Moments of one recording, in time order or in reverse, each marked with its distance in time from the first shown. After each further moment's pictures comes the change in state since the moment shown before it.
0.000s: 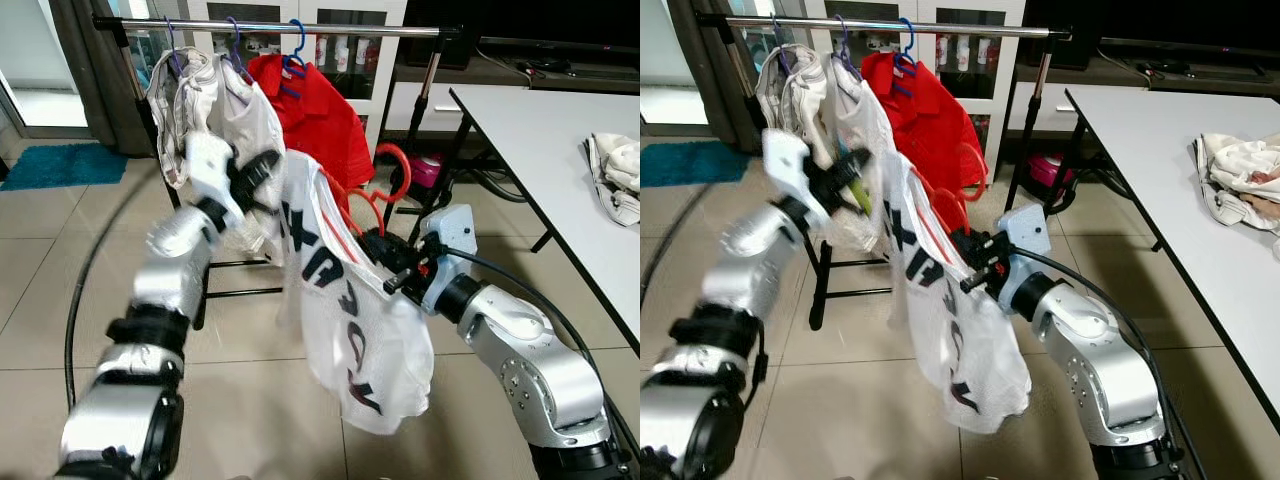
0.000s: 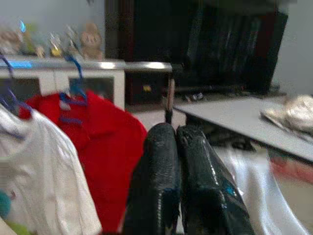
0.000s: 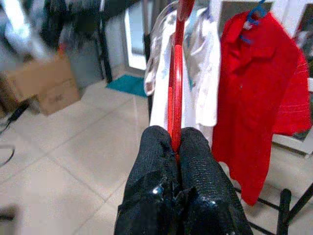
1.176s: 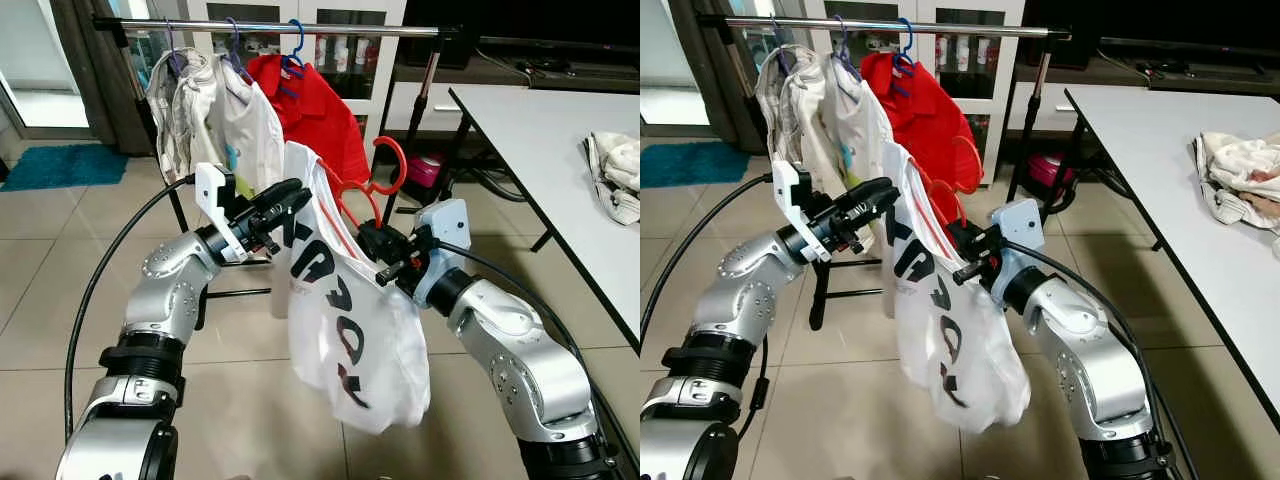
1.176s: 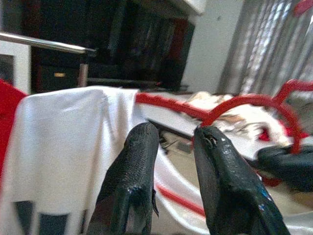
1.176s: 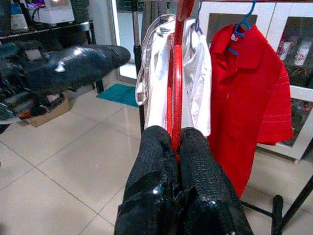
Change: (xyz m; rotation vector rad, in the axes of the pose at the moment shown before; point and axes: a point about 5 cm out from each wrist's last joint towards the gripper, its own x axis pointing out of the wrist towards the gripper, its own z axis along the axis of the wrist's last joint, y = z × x) left arm -0.026 -0.030 -0.028 -0.198 0.032 -0.348; right arm 0.010 0.003 0.008 0.003 -0.052 -0.060
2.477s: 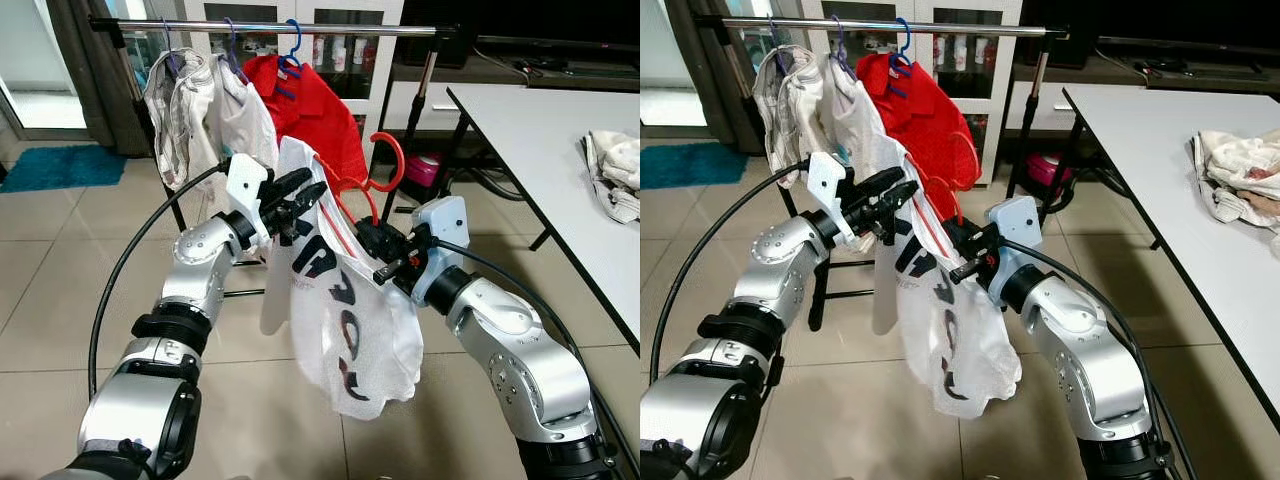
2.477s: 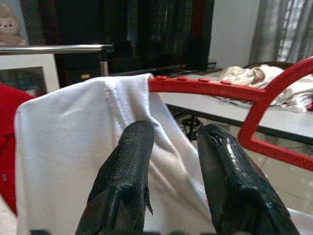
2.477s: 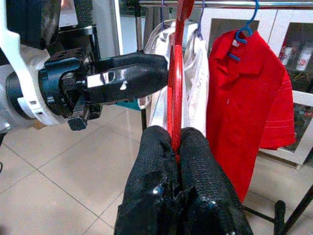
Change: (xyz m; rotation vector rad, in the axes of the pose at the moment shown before) left arm 0.032 0.003 -0.006 0.185 0.053 0.056; right arm 0.000 0.003 0.003 -0.006 -0.013 0.017
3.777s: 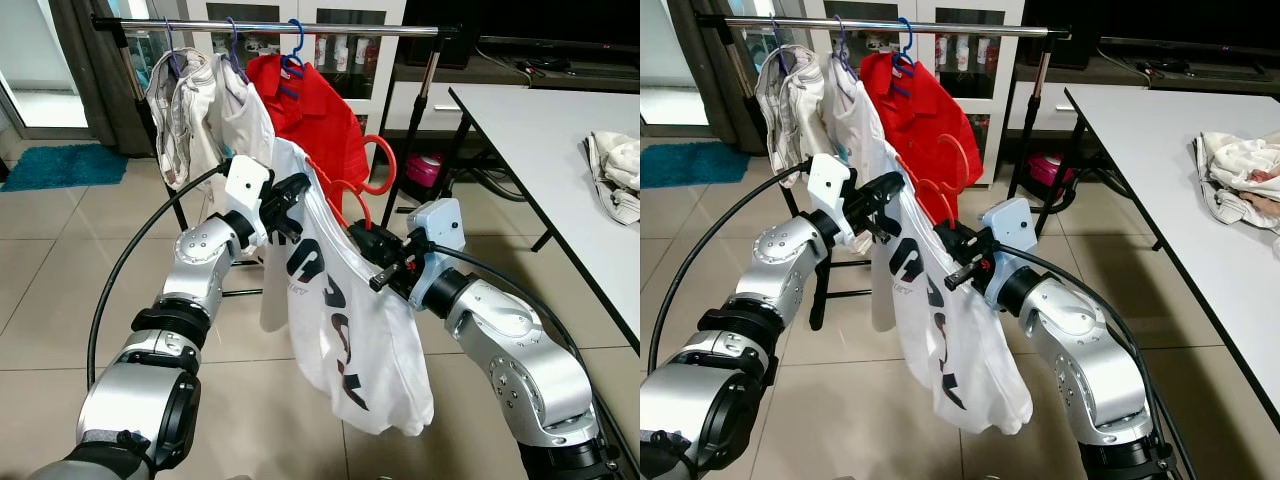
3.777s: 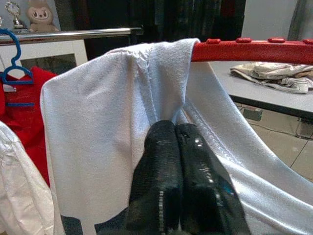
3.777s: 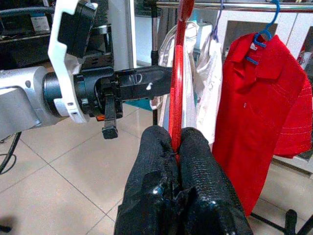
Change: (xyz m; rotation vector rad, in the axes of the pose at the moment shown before) left arm -0.001 0.010 -0.007 0.068 0.075 0.123; right arm -0.001 0.007 0.002 -0.016 -0.002 0.058
